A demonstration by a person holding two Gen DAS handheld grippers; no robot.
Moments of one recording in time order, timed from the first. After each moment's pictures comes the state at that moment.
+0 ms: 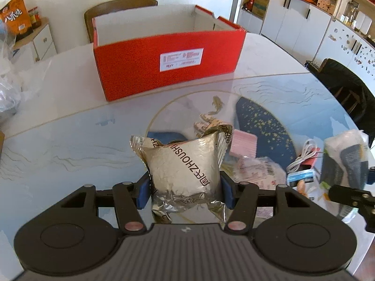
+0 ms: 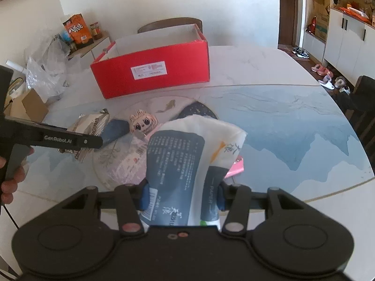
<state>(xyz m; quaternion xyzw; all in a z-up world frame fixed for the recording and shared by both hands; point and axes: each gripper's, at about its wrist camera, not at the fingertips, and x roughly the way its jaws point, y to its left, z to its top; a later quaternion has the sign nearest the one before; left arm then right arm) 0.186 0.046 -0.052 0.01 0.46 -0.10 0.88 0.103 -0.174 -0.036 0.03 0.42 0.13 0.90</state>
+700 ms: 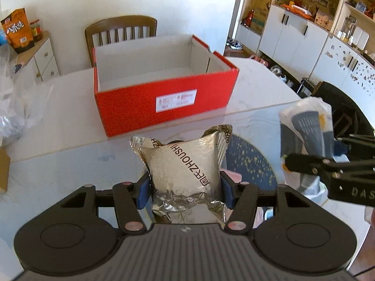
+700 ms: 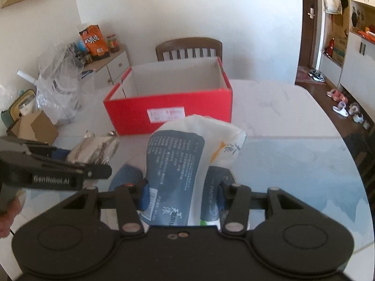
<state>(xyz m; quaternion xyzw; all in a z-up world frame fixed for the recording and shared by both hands) 0.206 0.041 0.002 0.00 0.43 -0.10 0.90 0.180 -0.151 0.017 0.01 0.38 0.17 0.91</state>
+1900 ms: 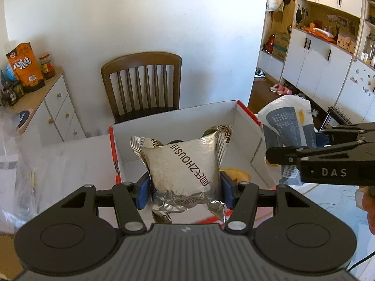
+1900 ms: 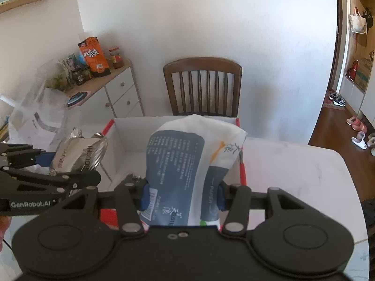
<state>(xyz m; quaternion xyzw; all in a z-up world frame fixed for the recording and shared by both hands) 0.376 0.067 0.038 0.02 0.37 -0.05 0.93 0.389 -0.107 0.031 -0.01 0.36 0.21 0.91</state>
